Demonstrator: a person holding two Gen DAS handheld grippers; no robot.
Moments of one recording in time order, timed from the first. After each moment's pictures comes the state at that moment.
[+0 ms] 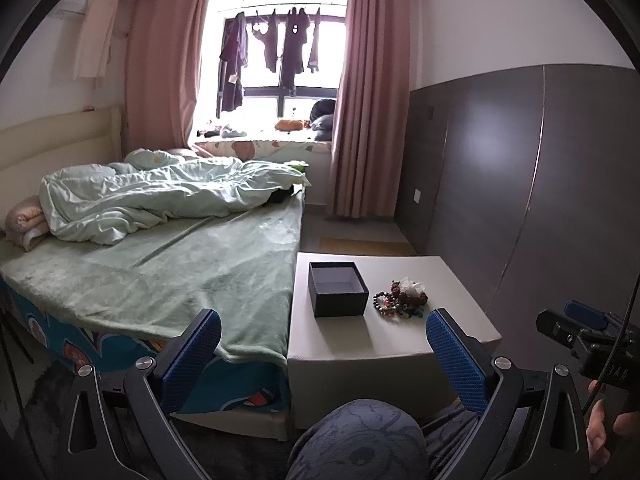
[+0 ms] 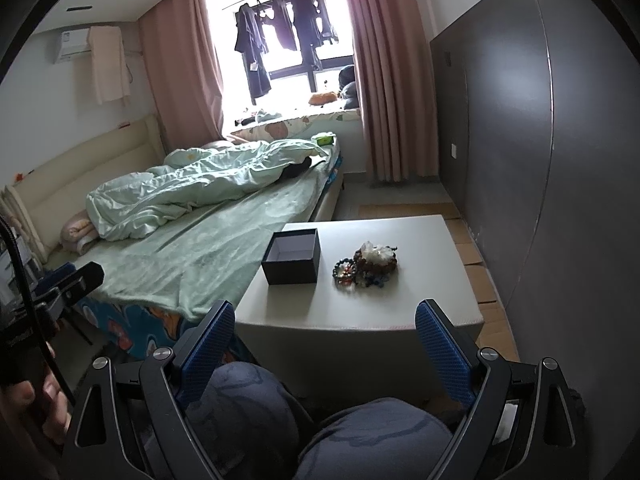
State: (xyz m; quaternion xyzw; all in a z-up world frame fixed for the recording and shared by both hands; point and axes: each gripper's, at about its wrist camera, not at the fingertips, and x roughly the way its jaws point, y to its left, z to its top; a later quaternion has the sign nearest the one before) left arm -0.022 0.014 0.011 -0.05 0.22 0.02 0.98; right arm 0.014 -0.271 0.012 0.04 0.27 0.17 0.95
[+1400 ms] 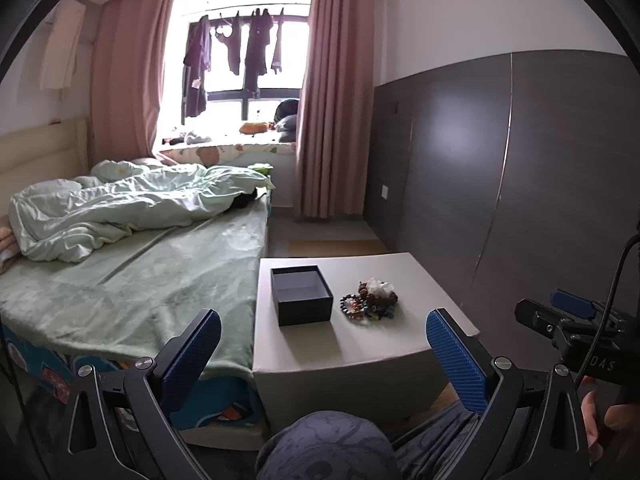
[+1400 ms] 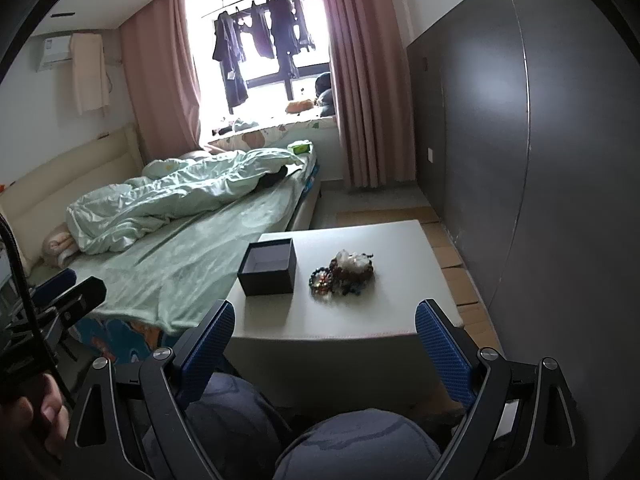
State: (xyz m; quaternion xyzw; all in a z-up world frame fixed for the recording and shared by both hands) left arm 0.005 -0.019 0.010 -0.03 0.22 -0.05 0.98; right arm 0.021 -0.282 0.014 0.05 0.26 0.12 0.96
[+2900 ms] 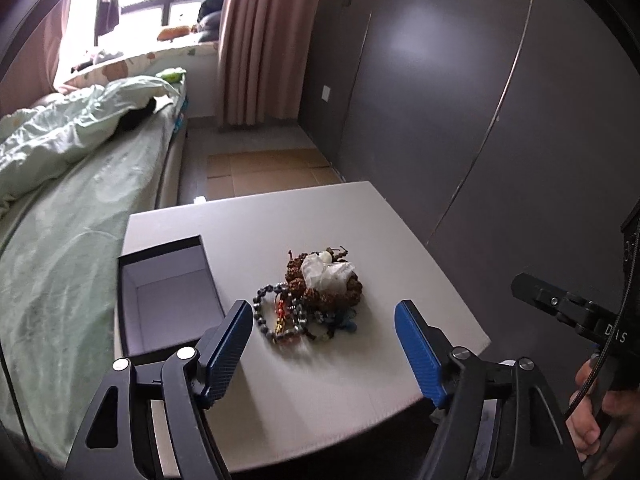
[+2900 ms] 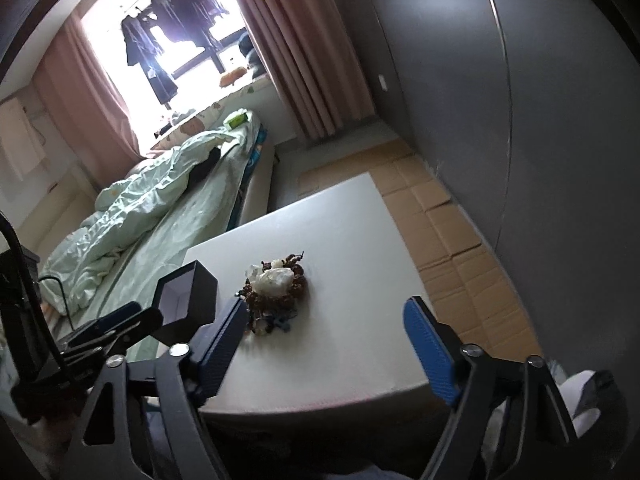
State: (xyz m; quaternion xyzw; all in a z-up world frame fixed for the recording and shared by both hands) left arm 0.259 -0.091 -0.069 -0.03 0.40 -0.17 0.90; right arm 0.218 -0.369 -0.062 0.17 0.38 0.08 0.91
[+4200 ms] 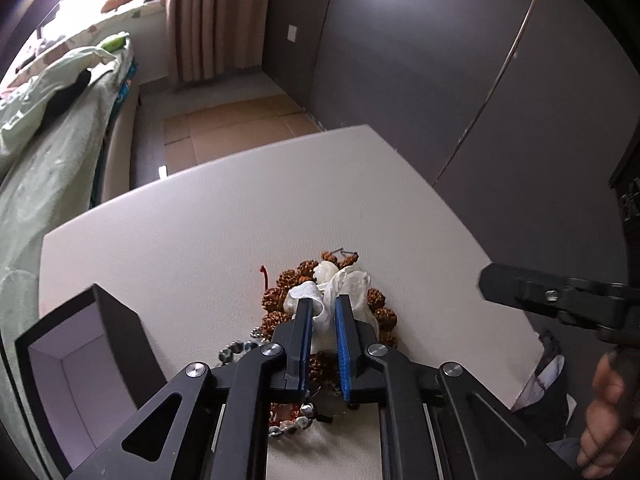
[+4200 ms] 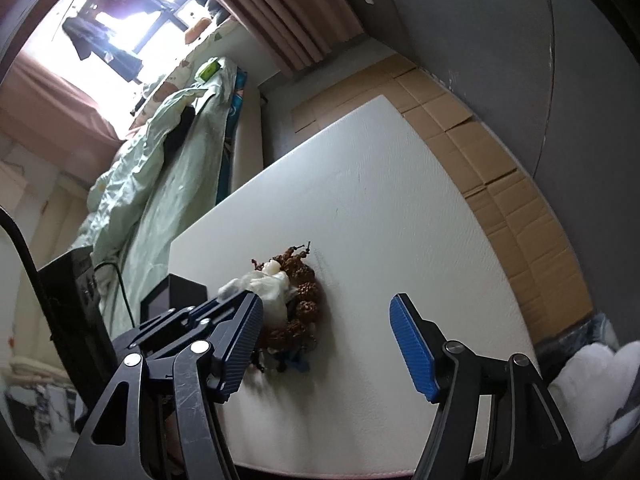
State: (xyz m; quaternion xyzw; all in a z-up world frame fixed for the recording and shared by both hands) left arm 0.365 -0.131 -0.136 0.02 0.47 -0.23 0.85; right arm 0.332 -0.352 -0.126 0.26 0.50 0.10 0.82
